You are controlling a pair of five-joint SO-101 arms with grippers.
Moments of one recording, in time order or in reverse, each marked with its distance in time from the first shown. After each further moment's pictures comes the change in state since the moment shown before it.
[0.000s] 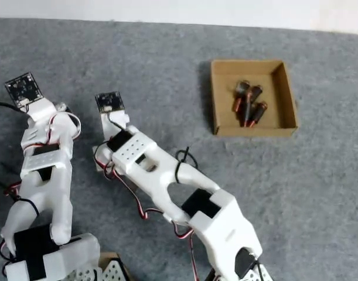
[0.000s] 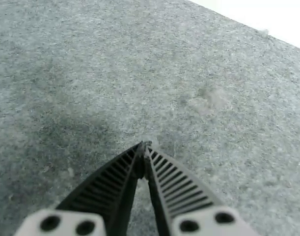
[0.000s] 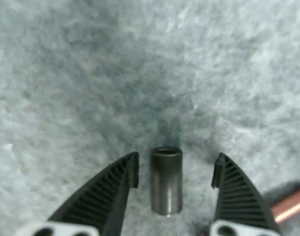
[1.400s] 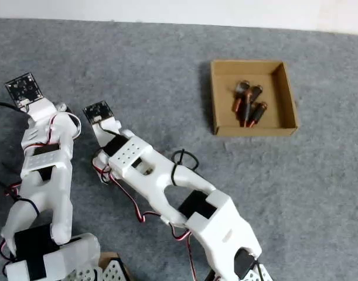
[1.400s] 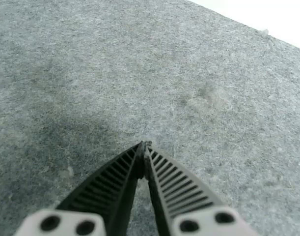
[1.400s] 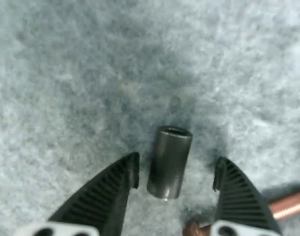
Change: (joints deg) left arm 0.0 0.0 0.0 0.0 0.0; right arm -1.3 2.6 -0.3 3.4 10.9
